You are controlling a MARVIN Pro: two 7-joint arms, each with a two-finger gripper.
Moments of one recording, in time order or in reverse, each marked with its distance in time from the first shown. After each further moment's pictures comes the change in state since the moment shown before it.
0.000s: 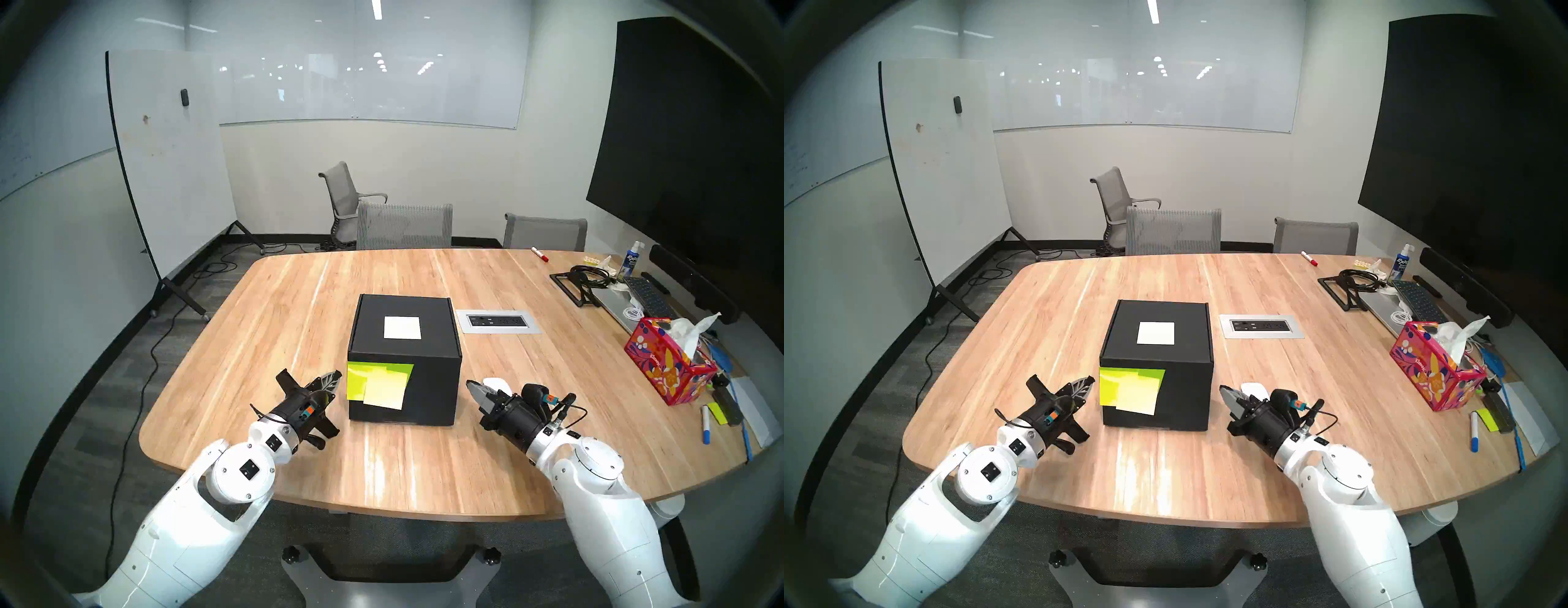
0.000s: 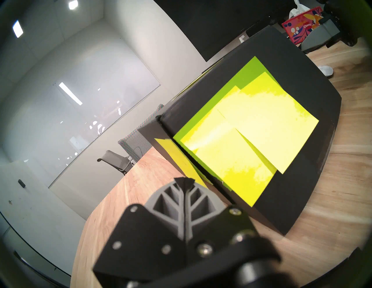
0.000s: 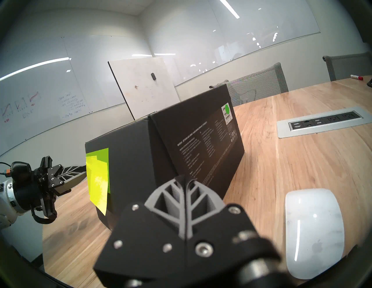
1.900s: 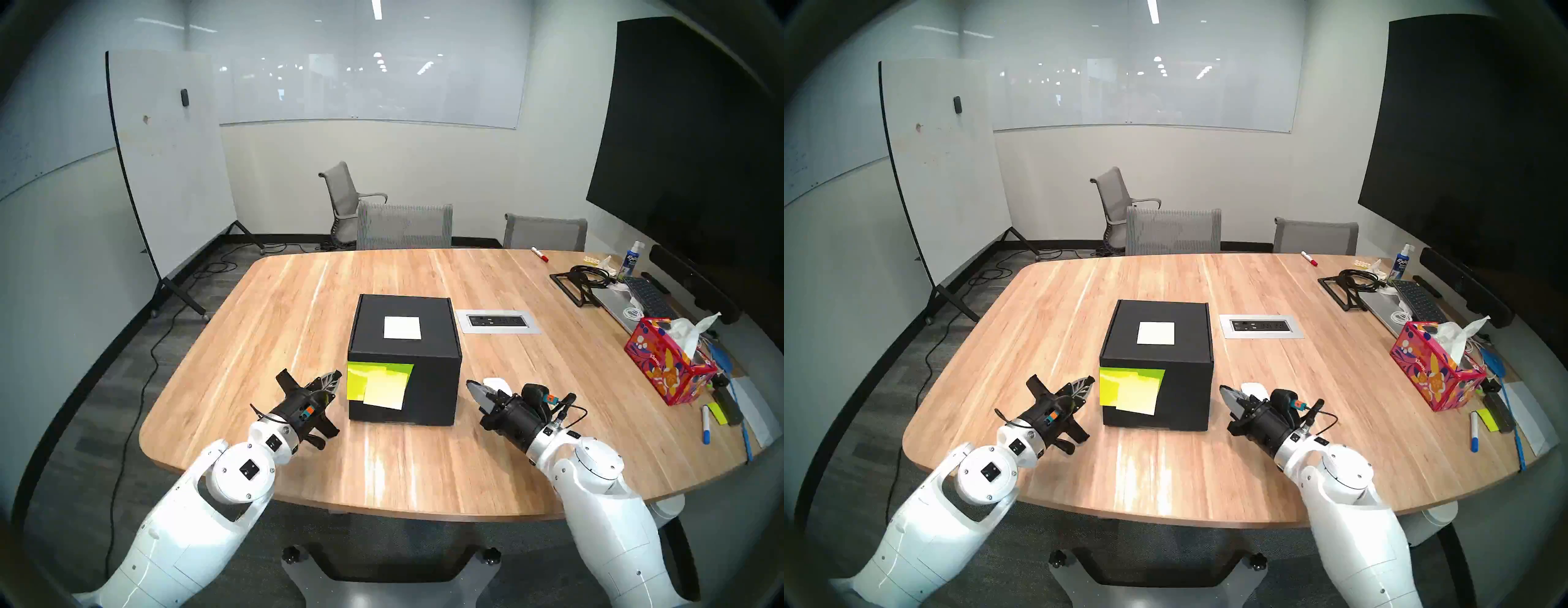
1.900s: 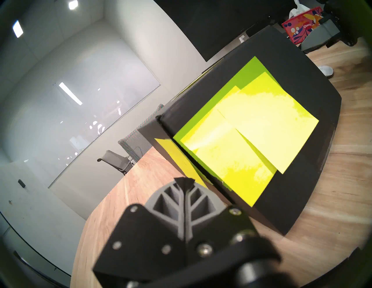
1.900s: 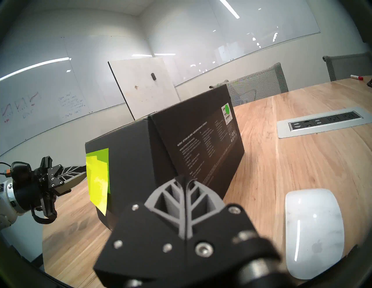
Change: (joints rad) left arm 0.000 0.000 0.000 0.000 0.000 0.000 0.000; right arm 0.000 -0.003 0.003 0.000 -0.003 0.001 0.003
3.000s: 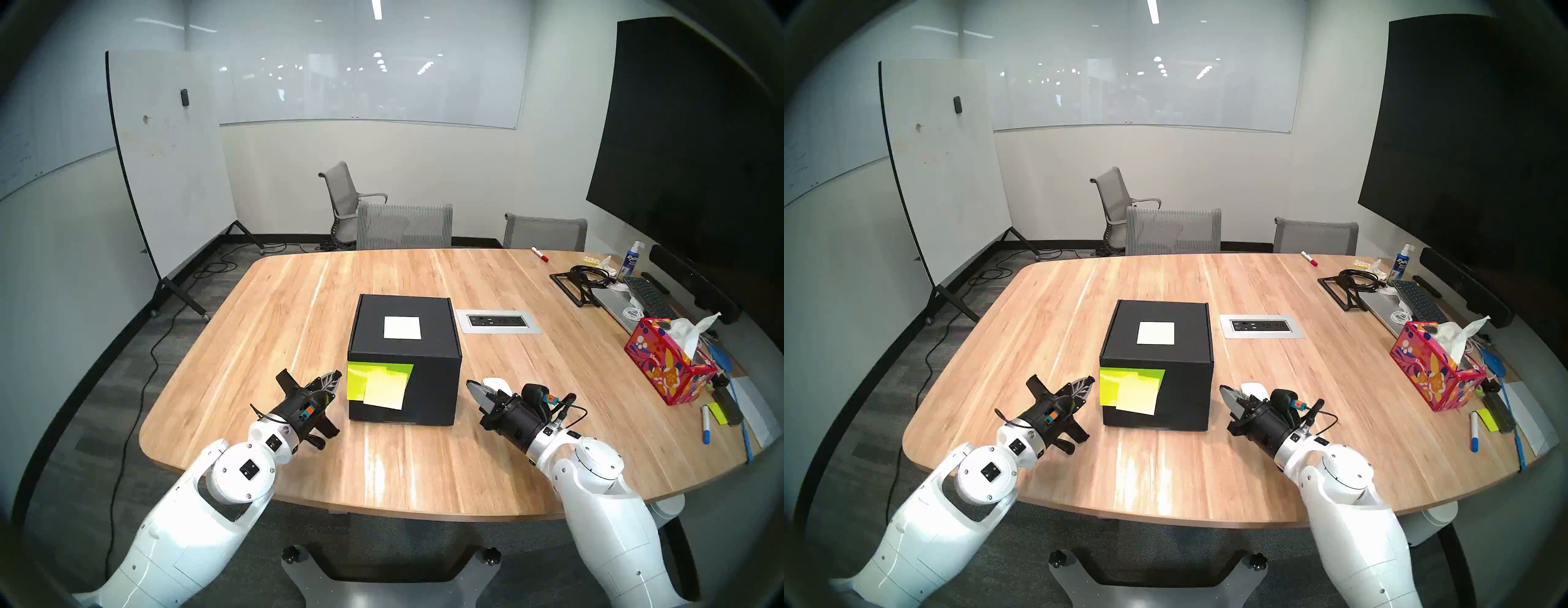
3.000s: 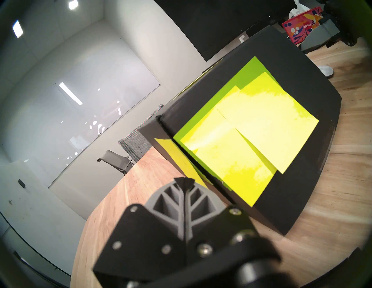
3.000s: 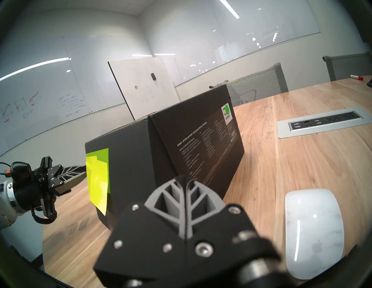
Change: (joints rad) left arm 0.000 0.000 0.000 0.000 0.000 0.000 0.000; right arm 0.000 -0.002 0.002 0.000 -0.002 0.001 0.001
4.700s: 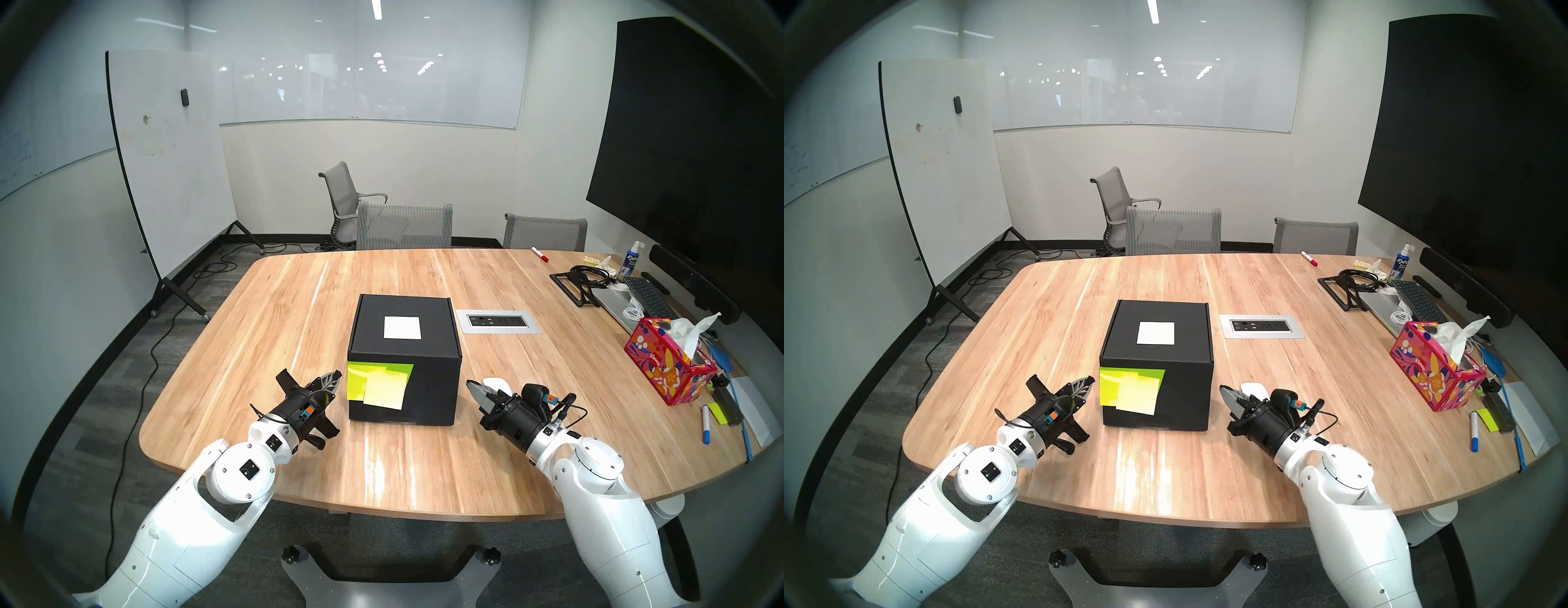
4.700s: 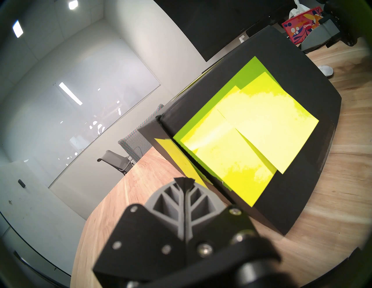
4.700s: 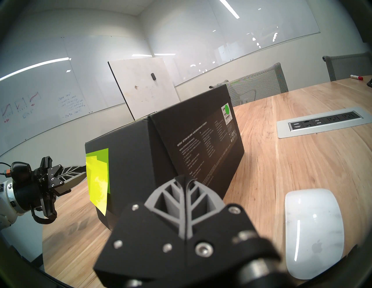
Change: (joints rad) left arm 0.000 0.000 0.000 0.000 0.000 0.000 0.000; right arm 0.000 -0.002 0.002 0.000 -0.002 0.001 0.002
